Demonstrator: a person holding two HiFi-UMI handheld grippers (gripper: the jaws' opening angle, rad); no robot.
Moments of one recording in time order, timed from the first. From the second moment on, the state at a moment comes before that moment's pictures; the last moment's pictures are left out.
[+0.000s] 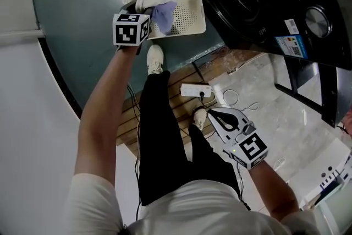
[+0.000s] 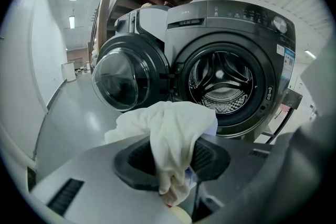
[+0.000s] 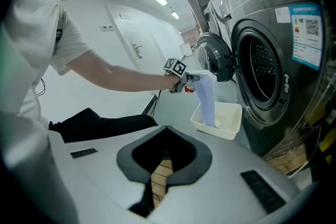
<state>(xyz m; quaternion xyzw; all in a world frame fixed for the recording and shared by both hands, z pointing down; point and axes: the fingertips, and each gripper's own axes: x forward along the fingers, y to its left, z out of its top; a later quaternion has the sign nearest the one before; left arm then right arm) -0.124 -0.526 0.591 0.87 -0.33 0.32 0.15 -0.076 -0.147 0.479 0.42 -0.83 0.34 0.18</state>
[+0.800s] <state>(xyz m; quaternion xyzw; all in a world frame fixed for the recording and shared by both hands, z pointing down) -0.112 -0.541 0.800 0.83 -0.30 0.40 0.24 -0.064 -0.197 0.567 0.41 -0.79 0.40 0.20</state>
